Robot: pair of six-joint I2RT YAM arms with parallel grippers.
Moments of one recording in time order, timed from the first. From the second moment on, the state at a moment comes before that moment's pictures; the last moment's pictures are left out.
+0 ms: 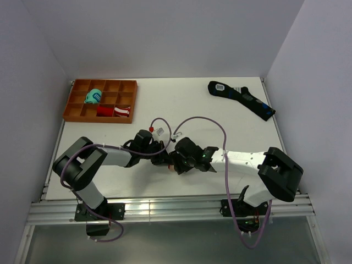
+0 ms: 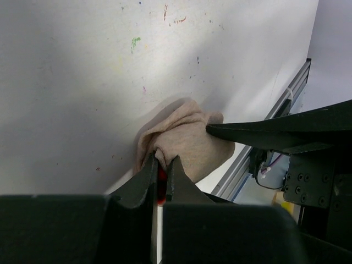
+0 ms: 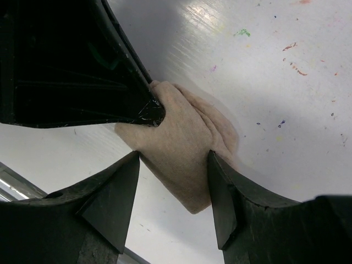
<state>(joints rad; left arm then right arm) -0.67 1.66 0.58 0.38 0.51 -0.84 0.97 1.45 0.73 -0.23 0.08 0.42</state>
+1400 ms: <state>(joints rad) -0.57 1.75 0.67 0.27 0.66 -0.84 1.09 1.58 0.81 -0.26 0.27 0.44</state>
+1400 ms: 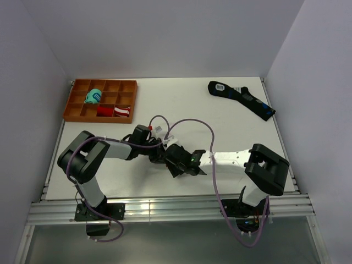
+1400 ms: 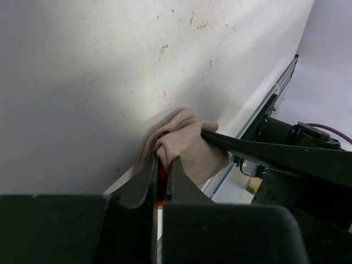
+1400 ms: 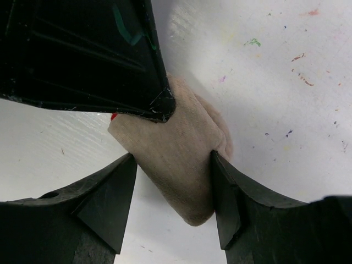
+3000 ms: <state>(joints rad) -0.50 1.36 0.54 0.03 0.23 -0.87 1.21 1.67 0.82 -0.07 0.39 0.57</state>
